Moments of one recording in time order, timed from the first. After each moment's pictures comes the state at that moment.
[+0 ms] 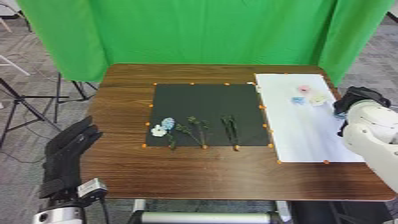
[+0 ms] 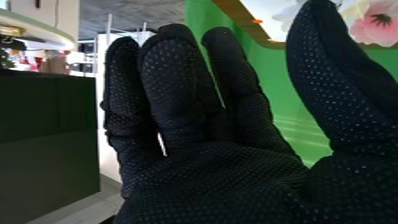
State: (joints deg) left arm 138.5 -53.7 -90.2 -128.9 50.0 34.3 30.3; right arm -71.7 -33.2 60.6 -92.2 -115.7 -11.7 50.1
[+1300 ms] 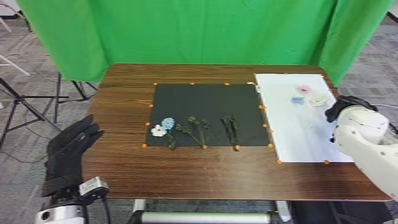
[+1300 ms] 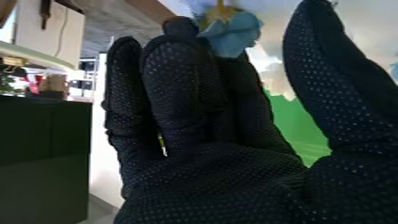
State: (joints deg) left arm 137.2 -54.5 -89.7 -128.4 50.2 33.5 30.2; right arm -71.2 -36.9 59.7 -88.8 -116.0 -16.1 49.5
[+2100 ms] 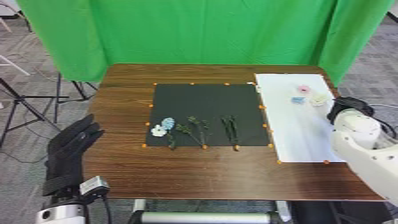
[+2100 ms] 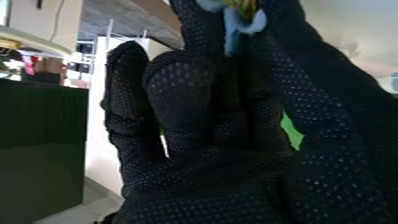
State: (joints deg) left arm 136.8 -54.7 -89.5 -128.3 50.2 33.4 30.1; right arm -70.5 -36.6 55.8 -87.7 -120.2 -12.0 49.4
